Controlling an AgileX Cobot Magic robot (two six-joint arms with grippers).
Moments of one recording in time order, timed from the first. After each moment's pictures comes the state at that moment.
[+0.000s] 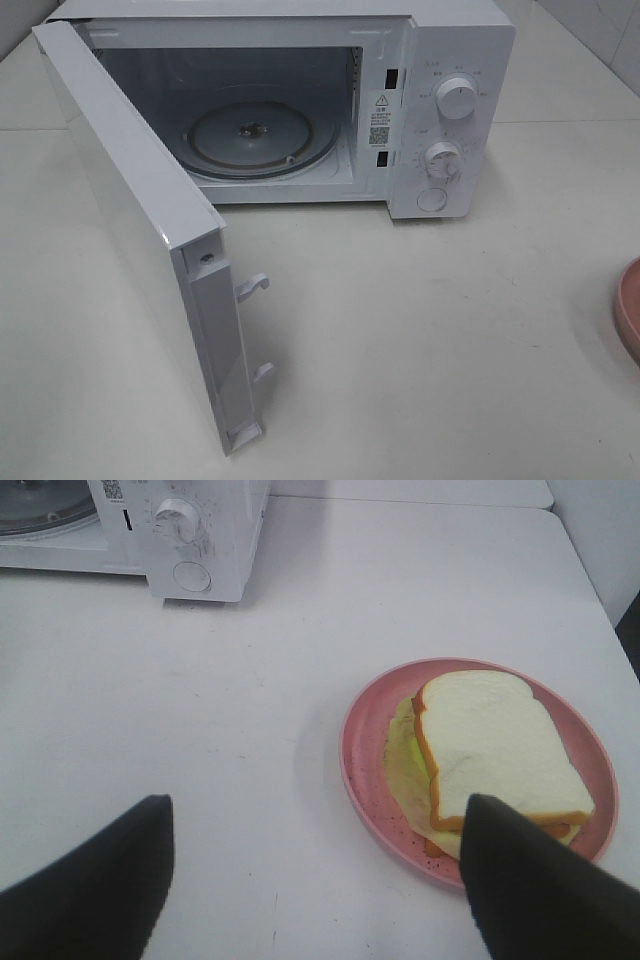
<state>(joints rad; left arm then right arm) 0.03 0.00 -0.50 -0.02 1.04 0.02 0.12 0.00 -0.50 -0.09 1.04 0.06</state>
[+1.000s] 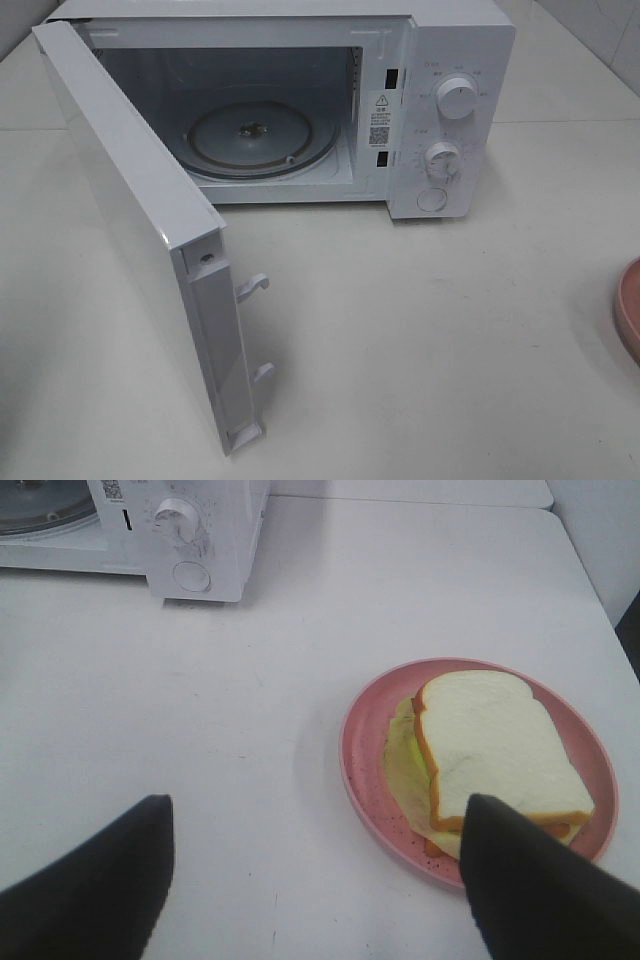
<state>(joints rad) 0.03 0.52 -0.39 -0.02 0.45 0.02 0.12 0.00 -0.50 -0.09 1.04 0.06</state>
